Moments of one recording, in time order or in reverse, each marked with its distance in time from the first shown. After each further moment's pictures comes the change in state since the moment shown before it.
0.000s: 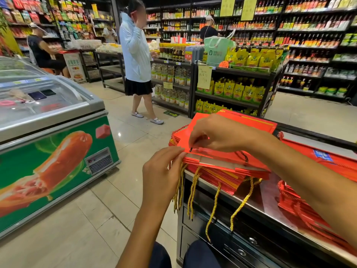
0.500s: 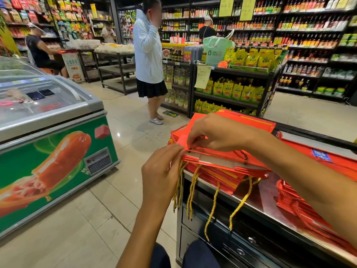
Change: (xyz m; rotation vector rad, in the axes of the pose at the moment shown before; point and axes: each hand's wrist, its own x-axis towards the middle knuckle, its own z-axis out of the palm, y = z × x) left_hand -0.001 -0.003 0.006 0.032 0.092 0.139; right_hand -0.001 0.000 -0.003 -0.012 0.007 -0.042
